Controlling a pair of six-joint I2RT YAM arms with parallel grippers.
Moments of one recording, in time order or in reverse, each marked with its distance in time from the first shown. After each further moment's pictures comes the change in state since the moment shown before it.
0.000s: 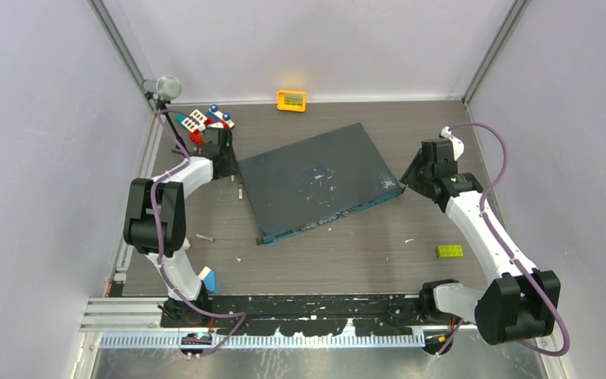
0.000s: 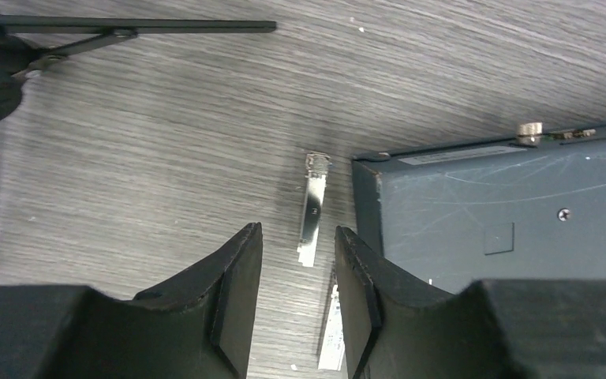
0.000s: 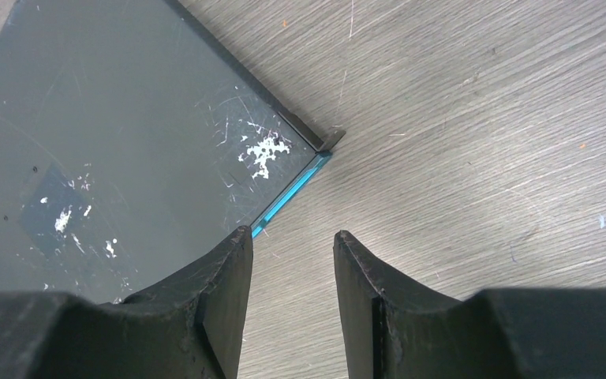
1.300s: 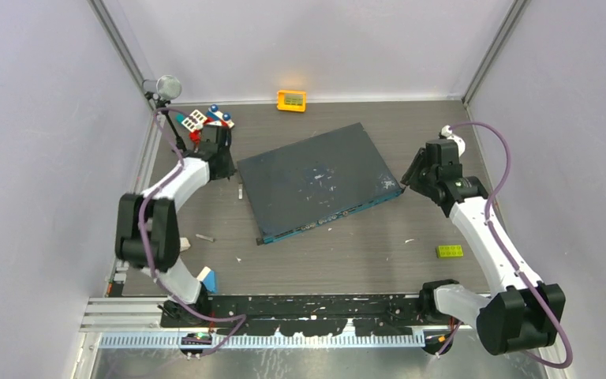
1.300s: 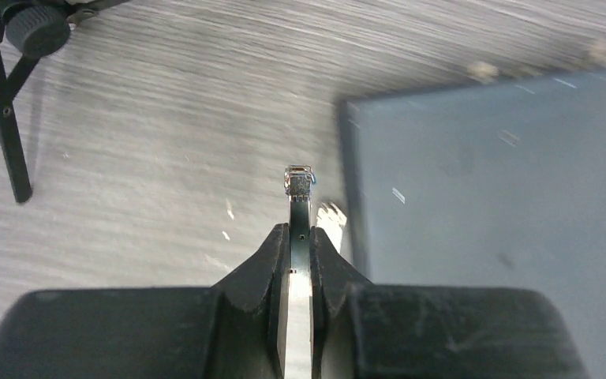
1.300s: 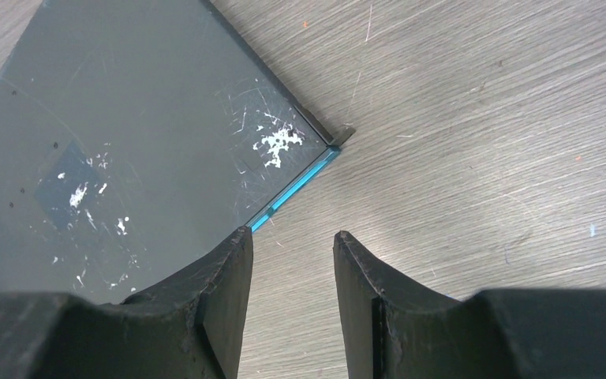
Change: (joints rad) left arm -0.018 -0.061 0.023 -0.145 0.009 -0.018; right arm 0.000 -0.051 0.002 -0.014 -0.038 -0.044
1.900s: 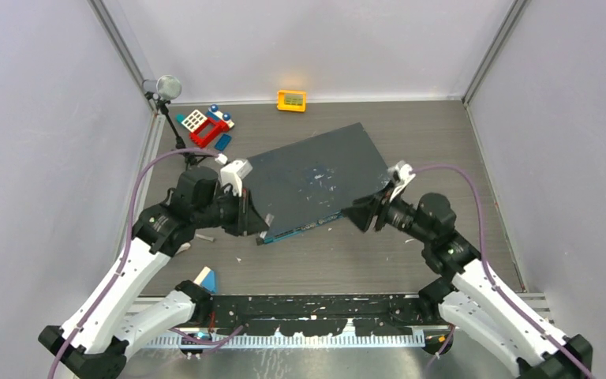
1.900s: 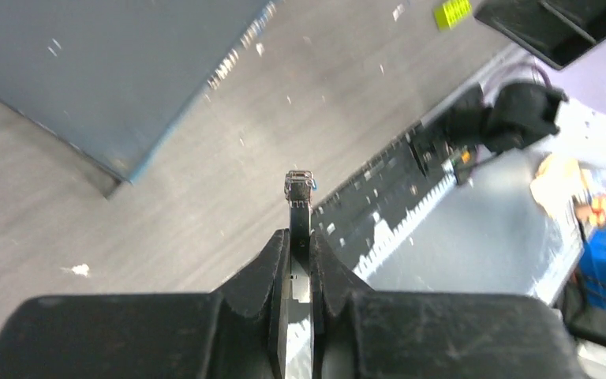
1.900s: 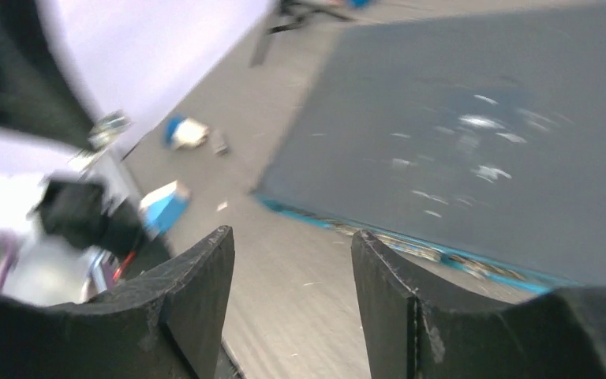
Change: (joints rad) left arm -0.389 -0.853 -0.138 -0.430 0.559 -0.050; right arm 0.285 -0.426 -0.438 0.608 -0.526 -0.090
